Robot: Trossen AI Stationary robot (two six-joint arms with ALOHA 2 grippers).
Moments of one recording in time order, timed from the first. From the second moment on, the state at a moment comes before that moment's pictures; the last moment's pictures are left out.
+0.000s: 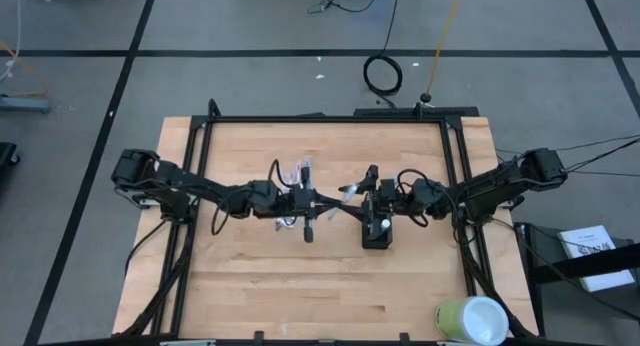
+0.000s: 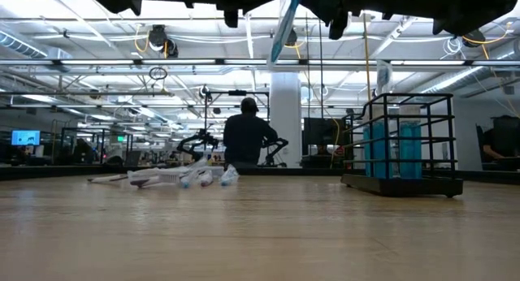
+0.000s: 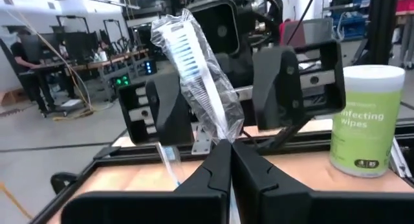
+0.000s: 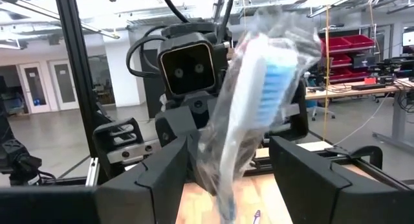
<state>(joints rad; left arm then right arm) -0.15 1.58 0.88 0.75 -0.19 0.15 0.16 1.38 0.58 1.03 0.18 0.09</state>
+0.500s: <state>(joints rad) -0.15 1.57 0.88 0.73 -0.21 0.16 0.16 1.38 0.58 1.02 0.13 0.04</state>
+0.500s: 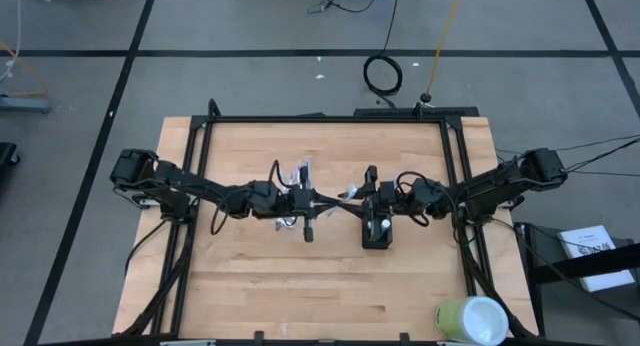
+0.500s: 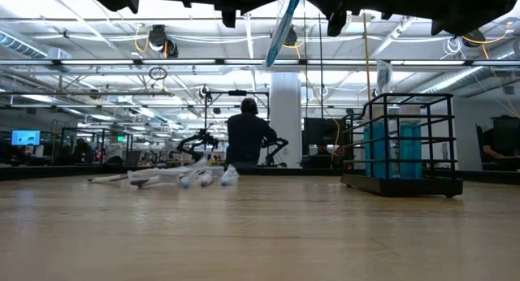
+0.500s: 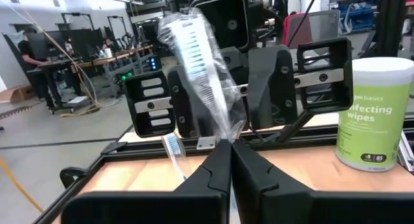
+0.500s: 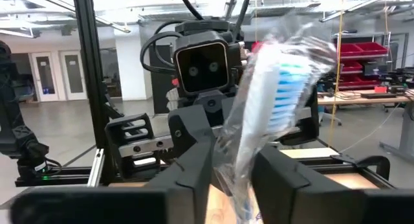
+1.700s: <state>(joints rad) -0.17 1.54 0.87 0.60 -0.22 0.06 0.16 1.38 0.58 1.01 0.12 0.01</state>
